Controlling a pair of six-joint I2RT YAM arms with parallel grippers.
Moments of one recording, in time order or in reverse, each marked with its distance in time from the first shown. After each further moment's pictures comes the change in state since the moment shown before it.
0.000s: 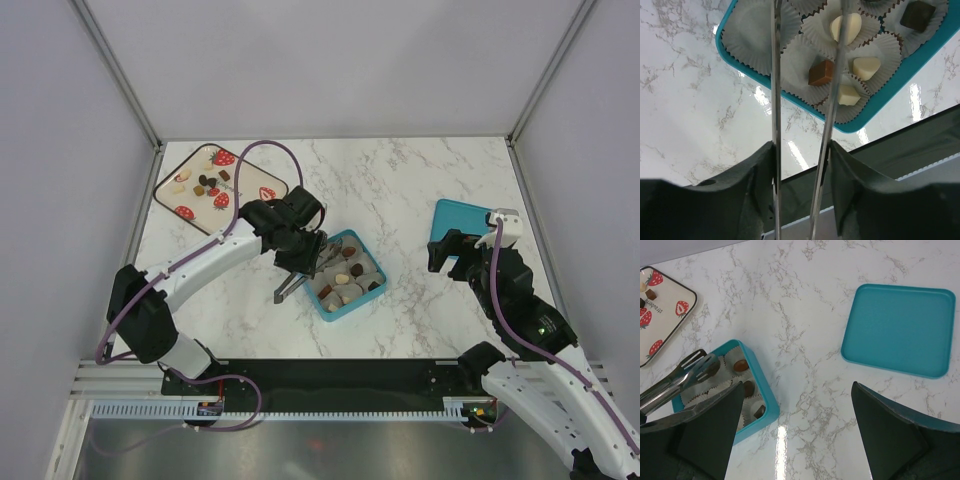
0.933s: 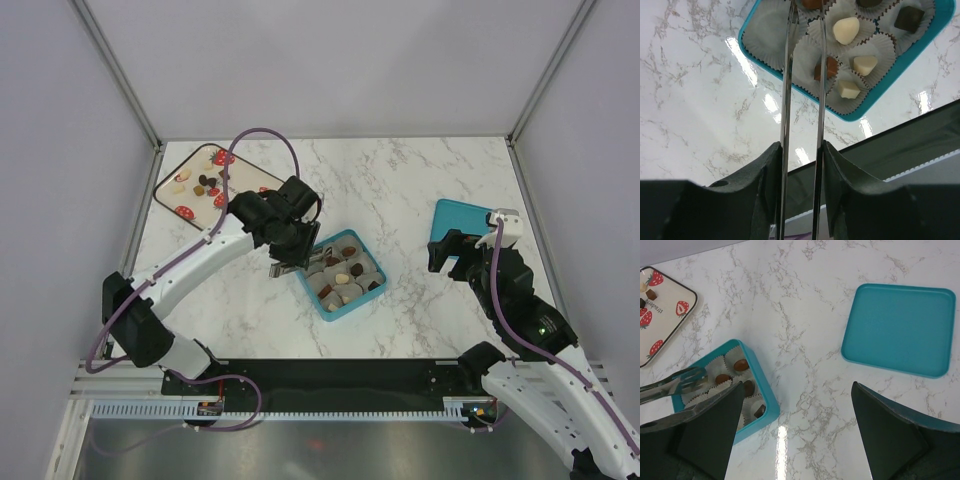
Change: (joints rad) left arm -0.005 -0.023 0.114 -0.109 -0.051 0.020; right arm 0.000 -0.002 0.000 -0.002 0.000 0.001
